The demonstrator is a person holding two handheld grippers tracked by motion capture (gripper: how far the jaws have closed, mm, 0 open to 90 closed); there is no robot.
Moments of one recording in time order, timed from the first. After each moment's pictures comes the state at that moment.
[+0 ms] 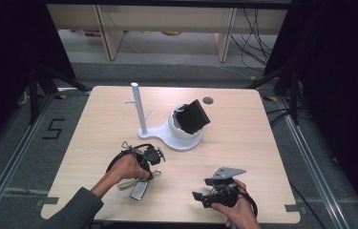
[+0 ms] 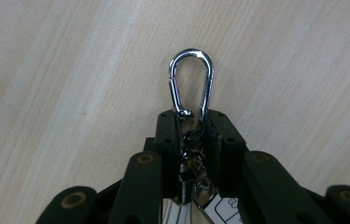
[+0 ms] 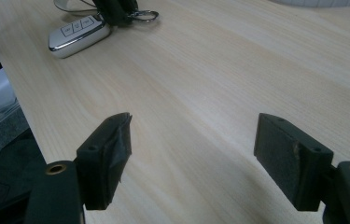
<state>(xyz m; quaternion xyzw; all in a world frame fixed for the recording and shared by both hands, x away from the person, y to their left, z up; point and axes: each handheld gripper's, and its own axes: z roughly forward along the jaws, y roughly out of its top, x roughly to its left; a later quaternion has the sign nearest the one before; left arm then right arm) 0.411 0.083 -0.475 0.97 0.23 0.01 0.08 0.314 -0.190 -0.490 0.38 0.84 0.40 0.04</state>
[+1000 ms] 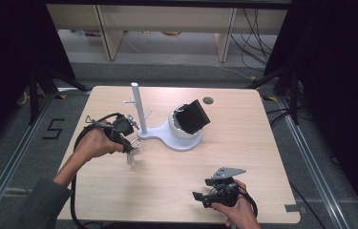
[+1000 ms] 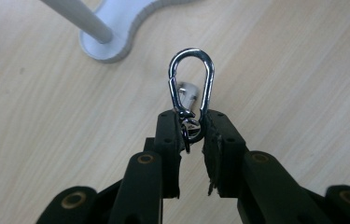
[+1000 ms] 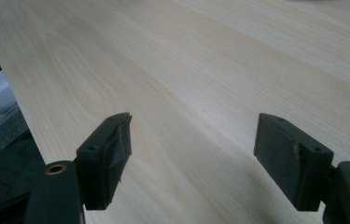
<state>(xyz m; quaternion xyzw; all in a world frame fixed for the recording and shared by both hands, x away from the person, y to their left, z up) 0.426 0.154 -0.361 0.94 0.29 0.10 0.14 0.314 -0.191 -0.492 0.38 0.83 0.40 0.04</state>
